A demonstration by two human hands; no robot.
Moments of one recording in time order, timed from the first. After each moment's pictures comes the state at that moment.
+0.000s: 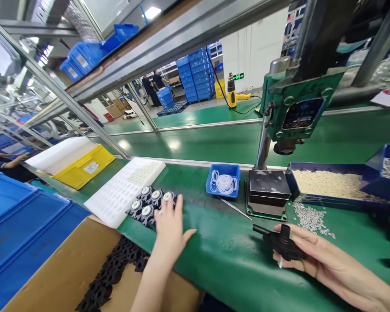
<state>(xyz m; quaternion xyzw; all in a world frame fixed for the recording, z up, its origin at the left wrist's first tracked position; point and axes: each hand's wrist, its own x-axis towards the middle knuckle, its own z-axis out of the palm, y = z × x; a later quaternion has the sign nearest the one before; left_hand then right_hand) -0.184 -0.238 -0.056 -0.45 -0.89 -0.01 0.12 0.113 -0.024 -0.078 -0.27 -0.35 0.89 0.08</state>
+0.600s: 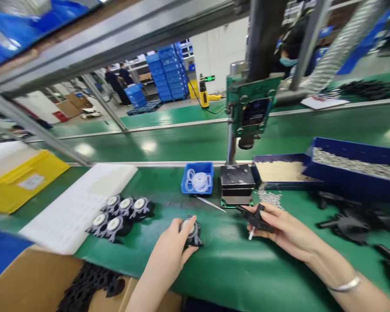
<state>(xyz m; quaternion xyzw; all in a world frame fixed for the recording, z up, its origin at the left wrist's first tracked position) -0.145 -0.220 -0.056 -0.60 -0.79 -0.06 -0.07 0.108 -0.014 -0.074 -0.26 -0.38 0.87 0.18</state>
